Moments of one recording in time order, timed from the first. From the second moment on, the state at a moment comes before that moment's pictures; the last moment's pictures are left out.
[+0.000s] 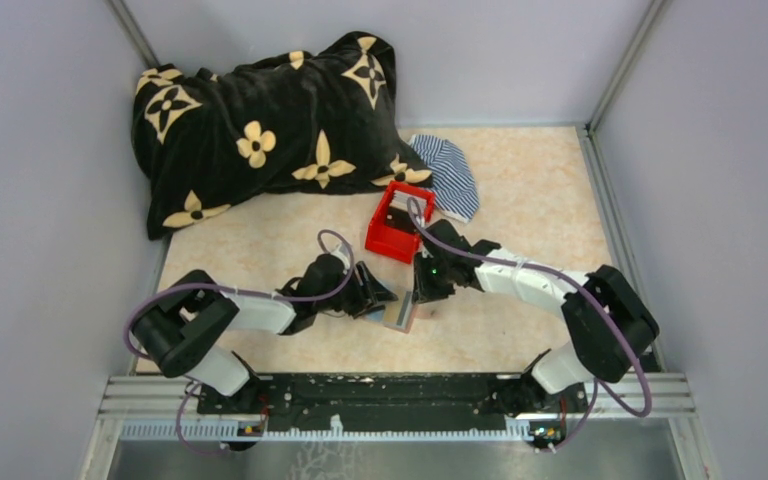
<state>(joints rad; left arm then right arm) -0.79 1.53 0.40 0.57 0.21 -1.17 0.72 1.45 0.83 -0.42 -0.17 0.57</state>
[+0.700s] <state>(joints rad) -0.77 1.60 0.38 0.70 0.27 -1.19 0.70 1.46 0.62 -0.14 -0.29 0.71</state>
